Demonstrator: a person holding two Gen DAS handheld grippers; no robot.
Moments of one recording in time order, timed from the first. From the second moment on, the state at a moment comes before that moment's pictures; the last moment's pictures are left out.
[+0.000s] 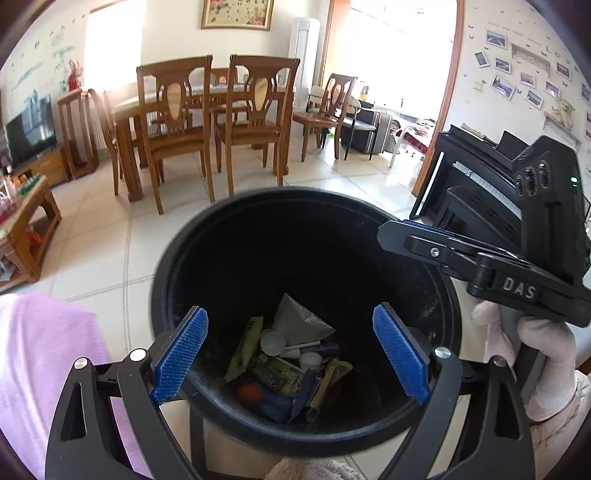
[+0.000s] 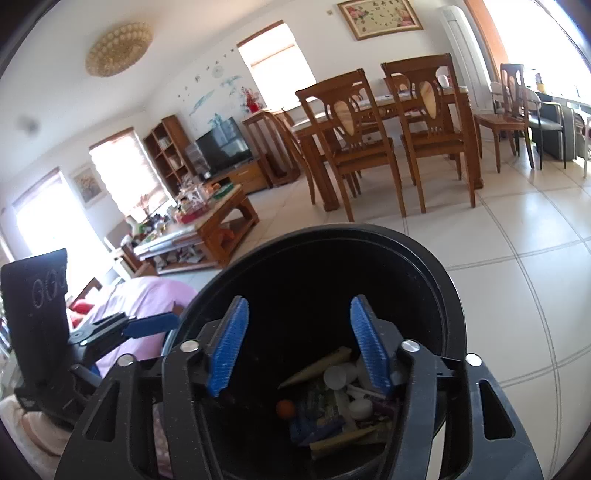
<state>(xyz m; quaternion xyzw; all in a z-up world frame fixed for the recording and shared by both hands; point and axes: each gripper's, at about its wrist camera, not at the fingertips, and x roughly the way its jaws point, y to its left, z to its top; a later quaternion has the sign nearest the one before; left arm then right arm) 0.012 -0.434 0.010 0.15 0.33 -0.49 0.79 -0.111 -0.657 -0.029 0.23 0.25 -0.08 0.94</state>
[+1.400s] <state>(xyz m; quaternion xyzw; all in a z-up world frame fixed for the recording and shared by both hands) 0.063 0.035 0.032 -0.01 0.27 -0.01 0.96 0.058 -0.238 -0.003 0.04 0.20 0.06 0.98</state>
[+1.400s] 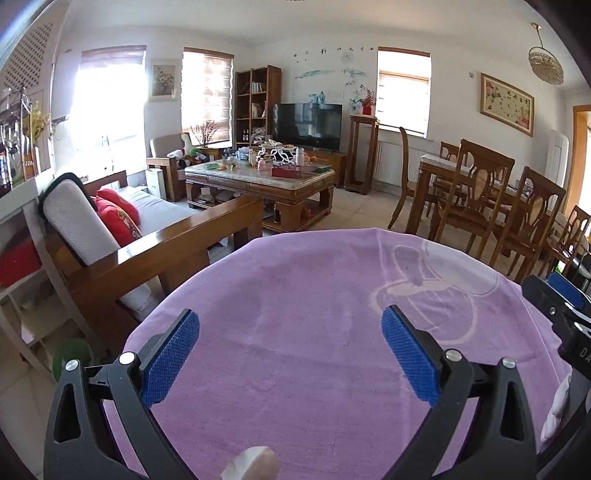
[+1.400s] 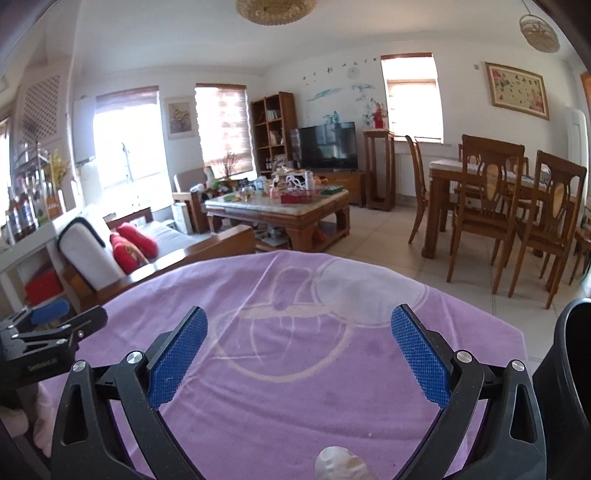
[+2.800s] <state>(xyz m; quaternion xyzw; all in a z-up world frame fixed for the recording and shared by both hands) 0.059 0.041 0.036 -0.01 0.24 0.01 0.97 0.046 -0.239 0.000 0.03 0.19 0.06 0.98</state>
